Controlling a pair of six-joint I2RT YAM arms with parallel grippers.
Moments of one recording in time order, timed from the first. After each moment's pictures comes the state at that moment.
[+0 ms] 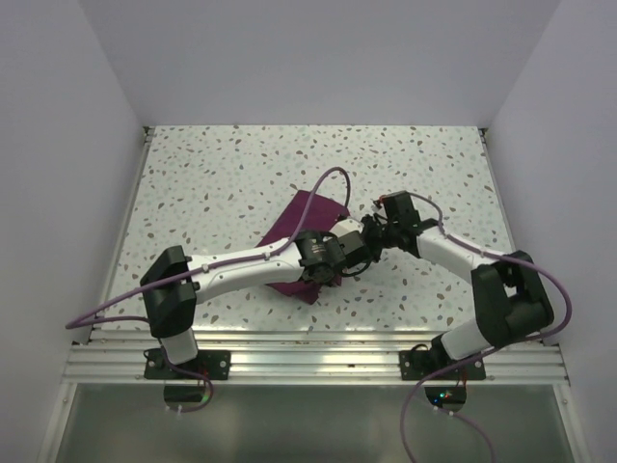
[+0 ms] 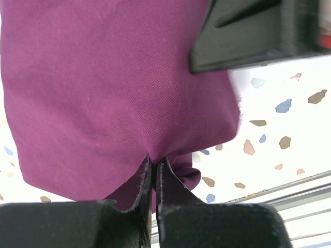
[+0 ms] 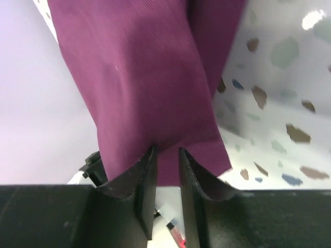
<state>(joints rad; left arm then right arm) -1.16 1.75 1.44 -0.93 -0.50 -0.54 0.38 1.47 0.79 -0.26 -0.59 0.98</state>
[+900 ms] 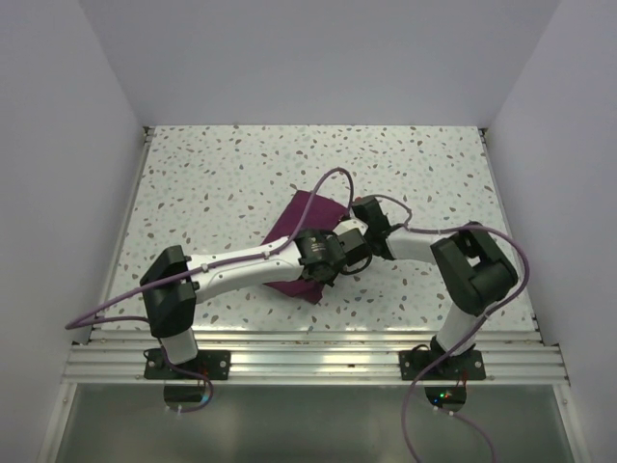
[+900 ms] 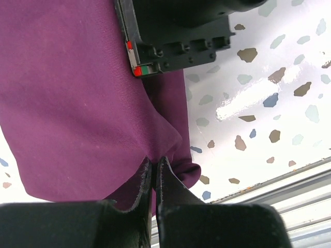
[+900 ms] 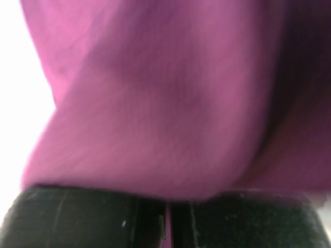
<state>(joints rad) -1.16 1.75 1.45 -0.90 -0.44 -0.49 0.53 1.74 0.84 0.08 -0.47 1.11</state>
